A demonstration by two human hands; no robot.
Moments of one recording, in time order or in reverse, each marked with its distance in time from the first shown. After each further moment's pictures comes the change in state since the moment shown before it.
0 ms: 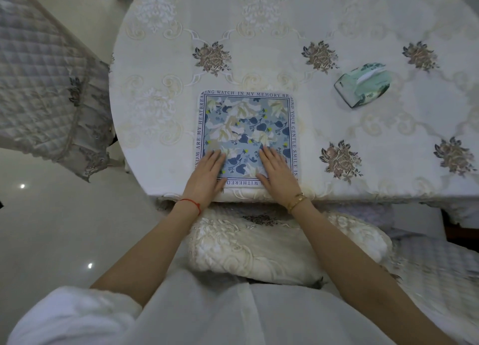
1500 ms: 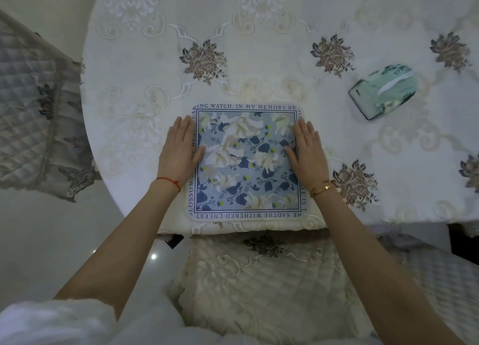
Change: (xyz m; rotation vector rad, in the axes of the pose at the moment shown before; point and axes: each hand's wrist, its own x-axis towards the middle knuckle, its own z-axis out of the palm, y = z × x) left_hand 0.123 -0.071 -0.045 0.066 0.097 -0.124; right_hand 0.095 0.077 -0.041 0.043 0.198 0.223
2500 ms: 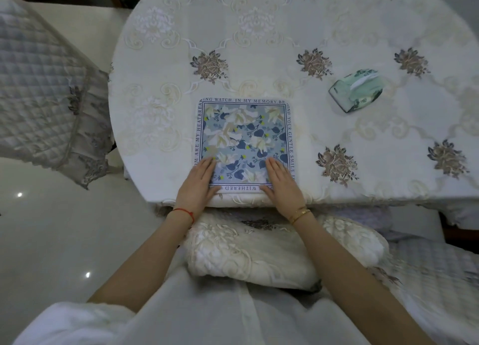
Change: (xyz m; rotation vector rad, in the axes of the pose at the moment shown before) left_hand -0.143 0.043 0.030 -0.060 -0.079 0.074; right_hand -0.136 -0.039 0.026 -0.040 -0.177 -0.144
